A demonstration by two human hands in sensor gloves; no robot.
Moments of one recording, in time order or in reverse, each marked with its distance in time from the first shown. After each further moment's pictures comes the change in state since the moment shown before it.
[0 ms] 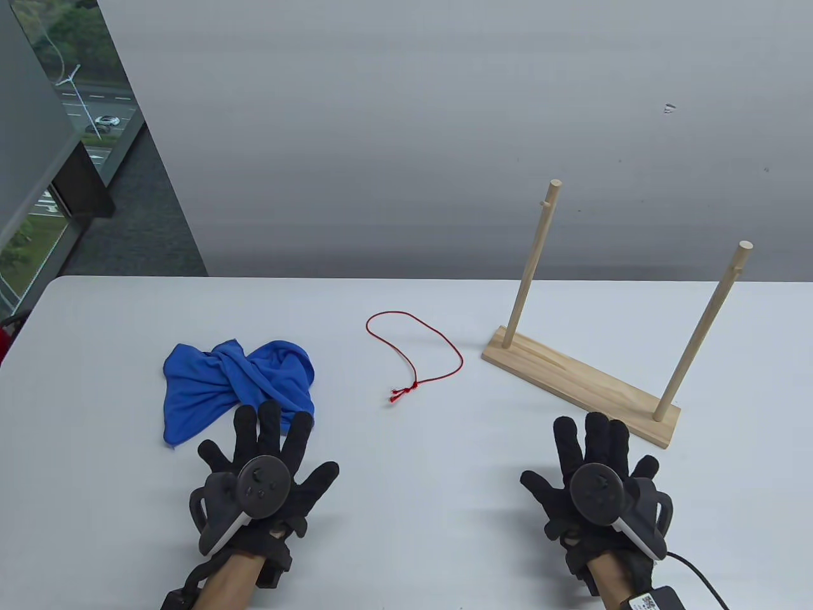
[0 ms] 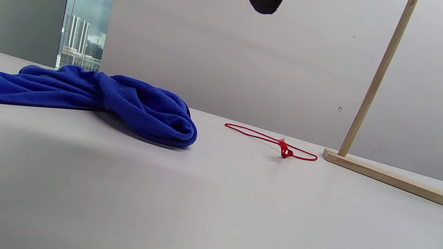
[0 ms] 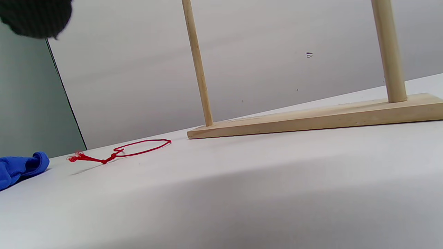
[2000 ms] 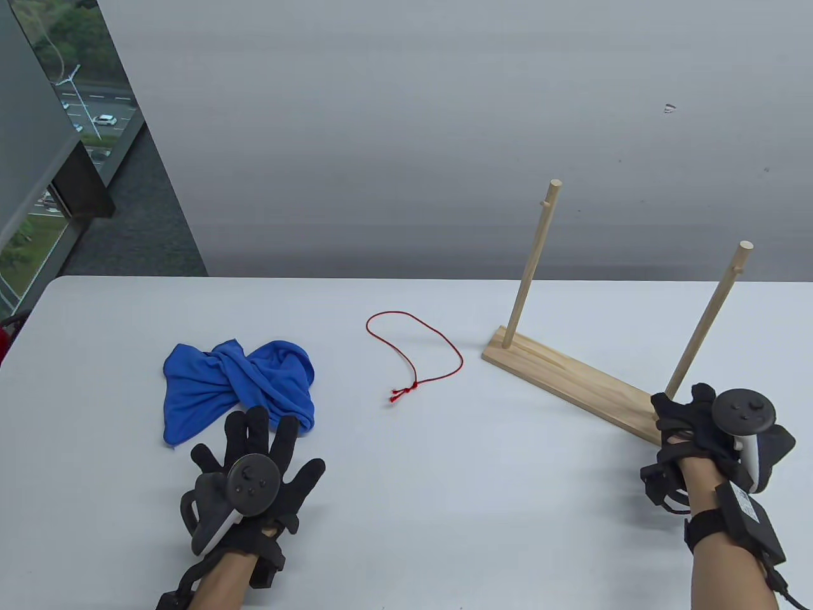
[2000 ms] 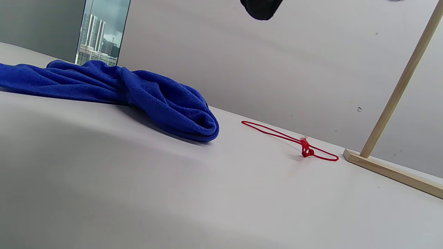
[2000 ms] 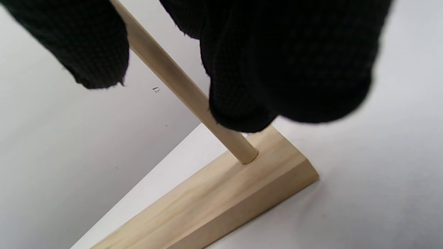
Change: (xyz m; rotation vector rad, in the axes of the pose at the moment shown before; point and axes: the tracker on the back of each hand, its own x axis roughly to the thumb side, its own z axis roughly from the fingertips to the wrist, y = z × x) left_hand -0.014 -0.003 0.000 -0.014 0.063 0.002; right_hand -0.170 -0.040 -0.083 -0.117 0.637 -0.389
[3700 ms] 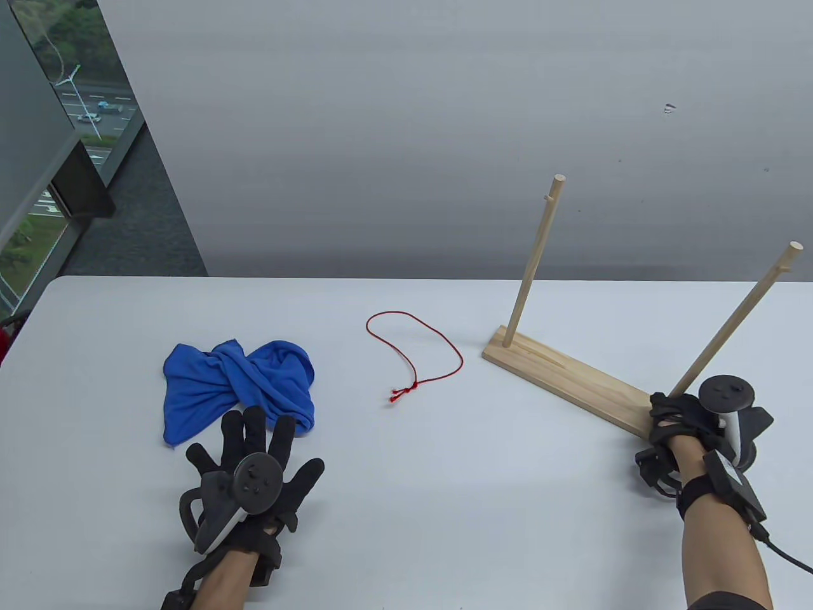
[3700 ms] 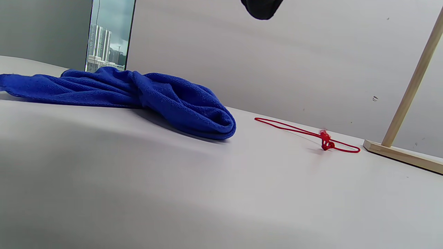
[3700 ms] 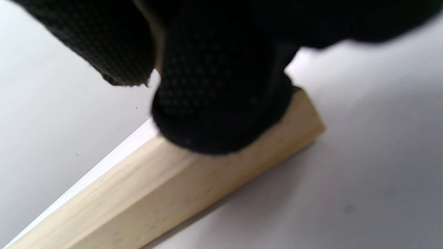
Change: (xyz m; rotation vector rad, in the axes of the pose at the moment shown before) left_hand -0.001 -0.002 -0.003 -0.003 0.027 -0.074; right_hand -0.015 0.035 -0.046 0.043 0.077 0.021
